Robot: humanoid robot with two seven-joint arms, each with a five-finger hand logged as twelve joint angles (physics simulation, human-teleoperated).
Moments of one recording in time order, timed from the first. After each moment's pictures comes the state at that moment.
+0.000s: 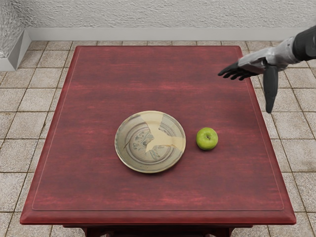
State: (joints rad) left arm 0.01 0.00 -0.02 -0.32 0.01 -0.02 0.13; right arm 1.94 -0.51 -1.03 1.03 -0.30 0.61 0.31
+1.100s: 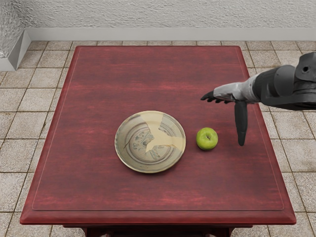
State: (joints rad) left arm 0.01 0.00 -0.02 -0.32 0.01 -0.02 0.13; right arm 2.00 -0.59 -0.75 1.68 -0.28 0.07 -0.31
